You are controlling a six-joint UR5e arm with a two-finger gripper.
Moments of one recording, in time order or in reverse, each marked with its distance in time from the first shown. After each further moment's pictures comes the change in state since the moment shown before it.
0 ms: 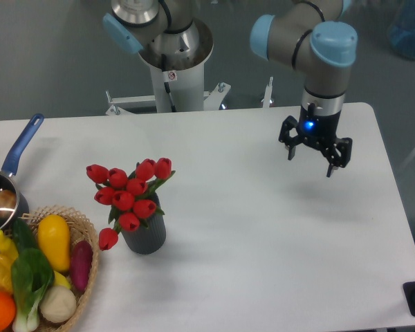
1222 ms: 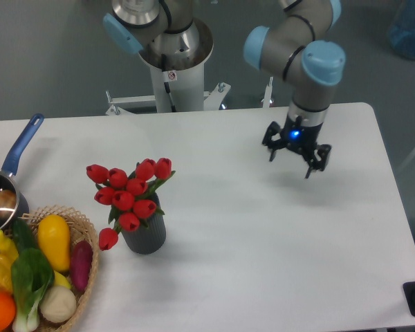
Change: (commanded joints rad) arm -0.146 0.001 -0.127 -0.009 -0.297 -0.152
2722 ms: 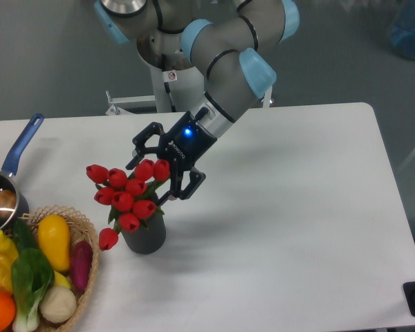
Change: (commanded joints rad) arm -0.195 0.069 0.029 -0.084 -0.650 0.021
